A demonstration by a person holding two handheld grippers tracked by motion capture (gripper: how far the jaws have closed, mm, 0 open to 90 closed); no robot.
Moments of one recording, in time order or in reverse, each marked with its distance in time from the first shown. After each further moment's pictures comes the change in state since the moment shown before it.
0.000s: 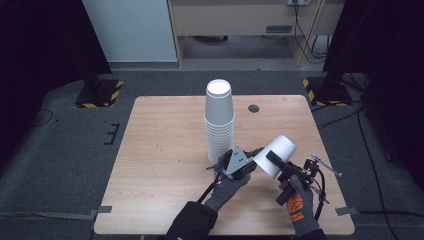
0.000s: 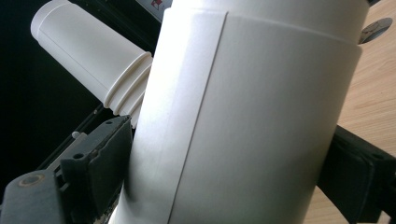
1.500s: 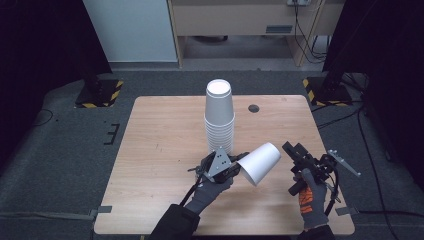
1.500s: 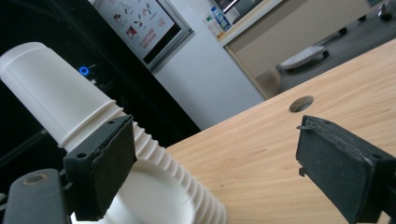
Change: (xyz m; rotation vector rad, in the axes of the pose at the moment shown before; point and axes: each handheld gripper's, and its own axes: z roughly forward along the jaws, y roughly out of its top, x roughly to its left) left arm 0.014 0.011 -0.053 0.084 -0.022 0.009; right arm -0.007 0.033 -0.017 -0.151 -0.131 -0.165
